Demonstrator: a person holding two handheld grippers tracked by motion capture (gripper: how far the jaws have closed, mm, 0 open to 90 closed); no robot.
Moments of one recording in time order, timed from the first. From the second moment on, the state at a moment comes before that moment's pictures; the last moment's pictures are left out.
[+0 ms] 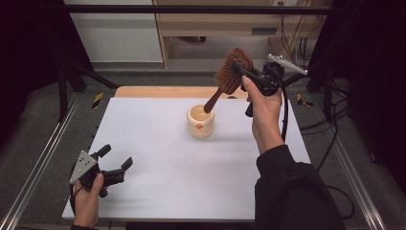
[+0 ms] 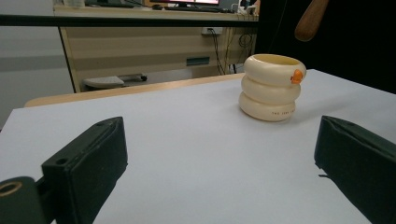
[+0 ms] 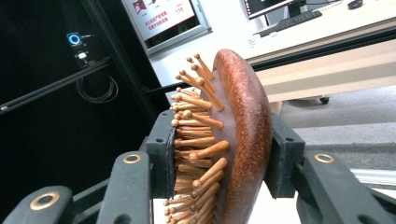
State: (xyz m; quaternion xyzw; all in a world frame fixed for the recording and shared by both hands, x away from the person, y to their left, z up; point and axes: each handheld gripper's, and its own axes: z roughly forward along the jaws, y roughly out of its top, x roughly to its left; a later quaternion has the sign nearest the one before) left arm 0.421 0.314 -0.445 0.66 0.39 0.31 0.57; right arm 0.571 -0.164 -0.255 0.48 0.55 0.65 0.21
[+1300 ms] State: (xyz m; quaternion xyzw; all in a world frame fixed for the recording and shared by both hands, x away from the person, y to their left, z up) left arm 0.422 0.312 -0.444 0.66 0.38 0.31 0.57; right arm 0.590 -0.144 -0.264 0.48 0.57 0.64 0.21
